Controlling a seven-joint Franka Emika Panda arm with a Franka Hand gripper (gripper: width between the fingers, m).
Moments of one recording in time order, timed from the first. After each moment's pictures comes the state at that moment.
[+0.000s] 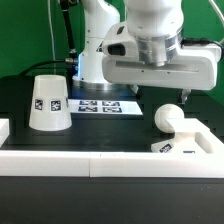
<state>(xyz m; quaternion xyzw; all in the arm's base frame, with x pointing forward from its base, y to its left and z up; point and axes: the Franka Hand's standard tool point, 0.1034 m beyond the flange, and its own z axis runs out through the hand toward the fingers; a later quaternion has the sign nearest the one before) 0.488 0.080 0.066 -0.94 0.18 0.29 0.08</state>
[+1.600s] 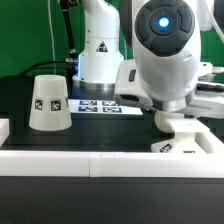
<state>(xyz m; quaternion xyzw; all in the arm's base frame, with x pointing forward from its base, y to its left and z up) 0.490 0.109 0.032 -0.88 0.16 0.44 0.09</state>
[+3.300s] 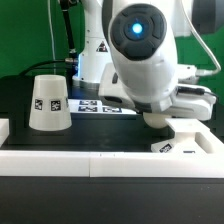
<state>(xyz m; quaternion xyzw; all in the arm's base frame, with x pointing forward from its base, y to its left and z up) 0.489 0.079 0.044 -0.87 0.17 0.45 0.10</state>
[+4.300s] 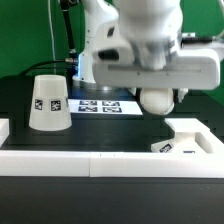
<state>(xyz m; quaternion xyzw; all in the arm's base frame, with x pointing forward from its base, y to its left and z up) 0.549 0.060 0.089 -0.95 0.13 0.26 0.08</state>
